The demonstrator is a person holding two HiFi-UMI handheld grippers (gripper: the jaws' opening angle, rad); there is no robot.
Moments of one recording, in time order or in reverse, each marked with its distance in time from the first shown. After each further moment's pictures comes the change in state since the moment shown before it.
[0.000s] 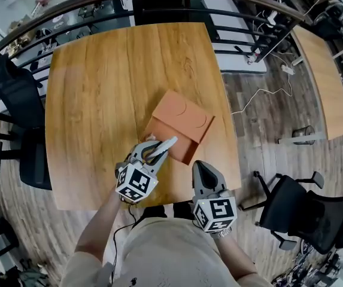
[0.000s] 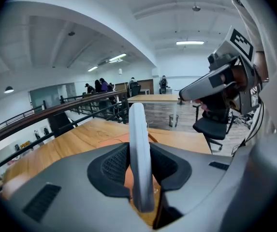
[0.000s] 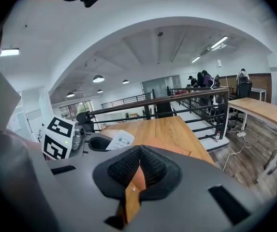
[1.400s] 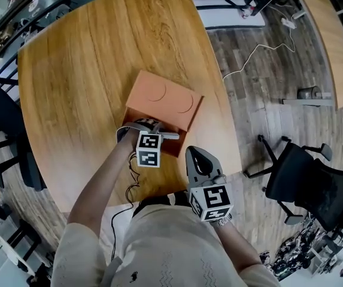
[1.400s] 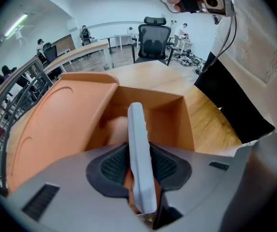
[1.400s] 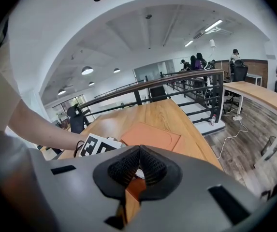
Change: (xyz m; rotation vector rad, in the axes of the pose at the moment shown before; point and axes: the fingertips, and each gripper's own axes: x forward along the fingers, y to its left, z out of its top) left arm 0.190 -0.050 -0.143 0.644 0.571 -0.644; right arm 0.074 -0.096 -0.052 0.093 0.166 -0.033
